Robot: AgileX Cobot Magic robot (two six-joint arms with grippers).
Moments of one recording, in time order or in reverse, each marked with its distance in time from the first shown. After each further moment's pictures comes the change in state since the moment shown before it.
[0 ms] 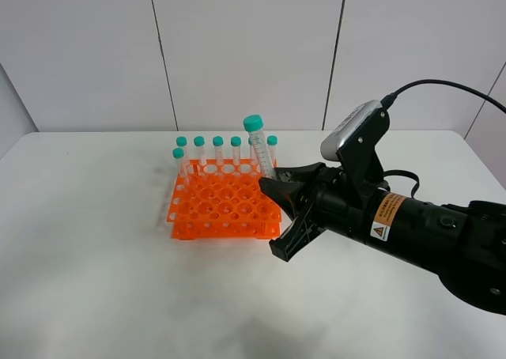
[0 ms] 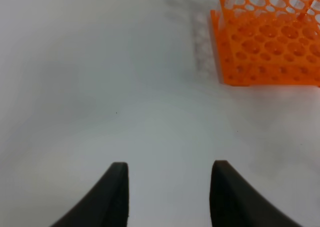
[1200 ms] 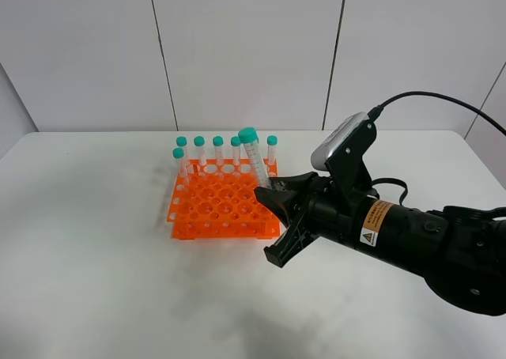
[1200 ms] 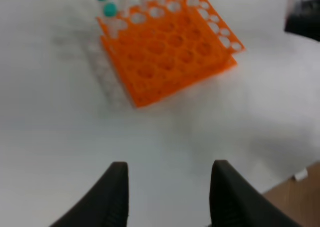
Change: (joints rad) left arm -0.399 0.561 -0.365 -0.025 -0.068 0.135; right arm 0.000 0.075 0.000 -0.003 -0.045 0.002
